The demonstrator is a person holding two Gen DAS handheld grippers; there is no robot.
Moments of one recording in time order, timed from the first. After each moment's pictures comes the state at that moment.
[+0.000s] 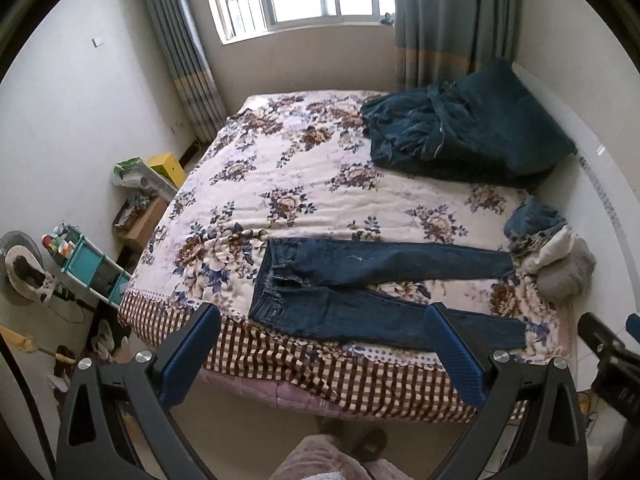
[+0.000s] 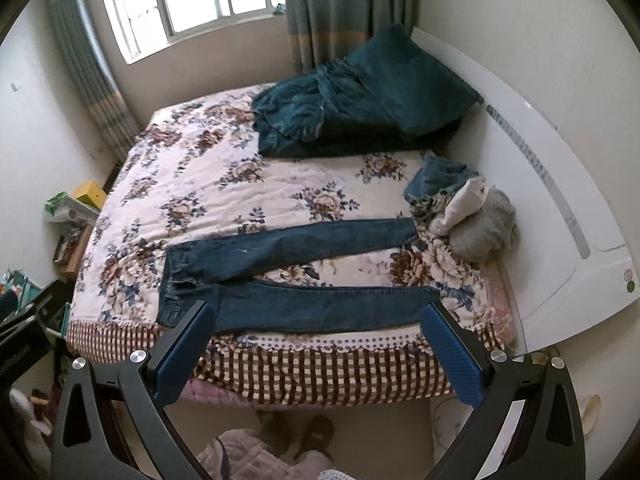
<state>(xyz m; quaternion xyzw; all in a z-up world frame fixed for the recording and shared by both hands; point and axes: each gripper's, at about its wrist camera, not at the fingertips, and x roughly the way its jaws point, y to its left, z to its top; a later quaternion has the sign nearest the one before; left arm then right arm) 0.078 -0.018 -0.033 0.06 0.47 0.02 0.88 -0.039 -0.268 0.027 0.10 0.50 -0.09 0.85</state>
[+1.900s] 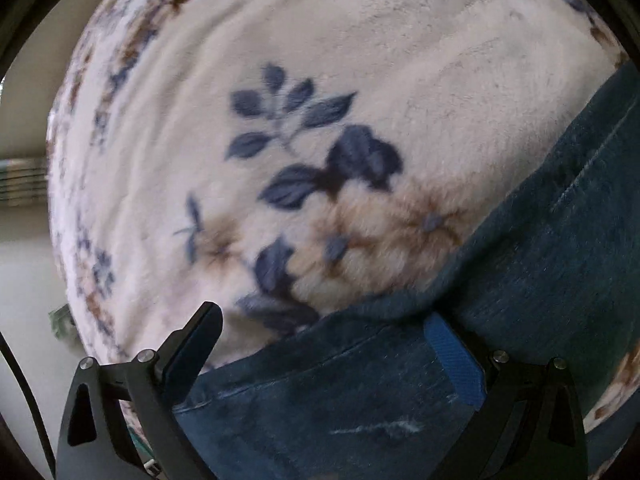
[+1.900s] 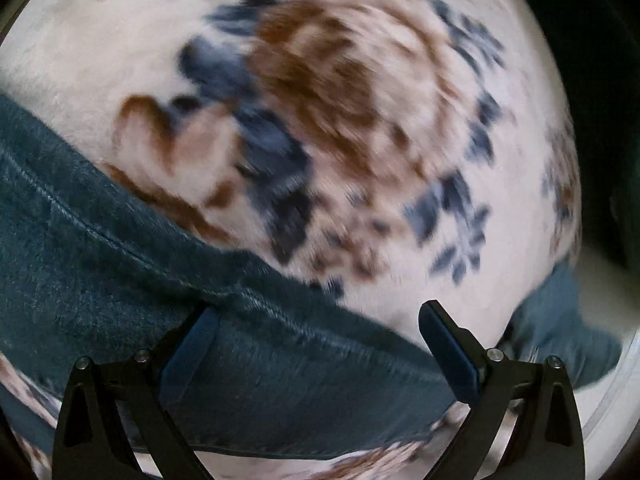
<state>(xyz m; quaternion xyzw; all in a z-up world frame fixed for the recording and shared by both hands) 0.511 -0.134 -0.643 0.38 0.65 -0.12 0.65 0.489 -0.370 -0.693 -0.30 0.75 0.06 0.58</state>
